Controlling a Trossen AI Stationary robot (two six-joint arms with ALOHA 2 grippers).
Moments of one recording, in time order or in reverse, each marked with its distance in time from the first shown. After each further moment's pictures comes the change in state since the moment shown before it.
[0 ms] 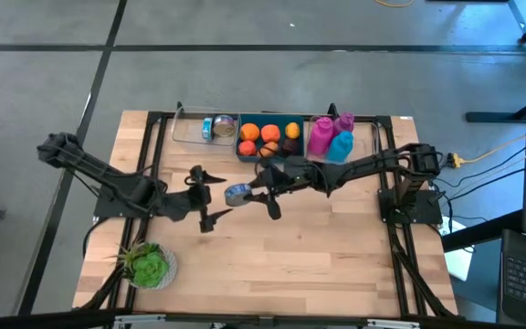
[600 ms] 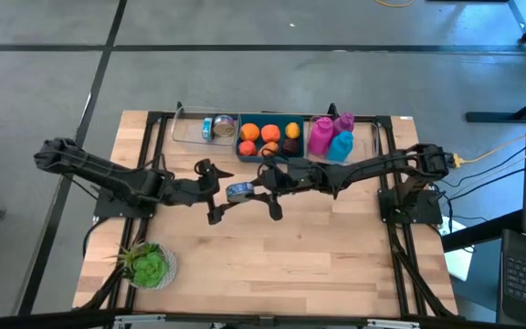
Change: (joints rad) left arm 0.174 0.032 -0.029 0.101 0.197 -0.005; right arm 0.033 -0.064 0.004 -0.069 0.112 -0.074
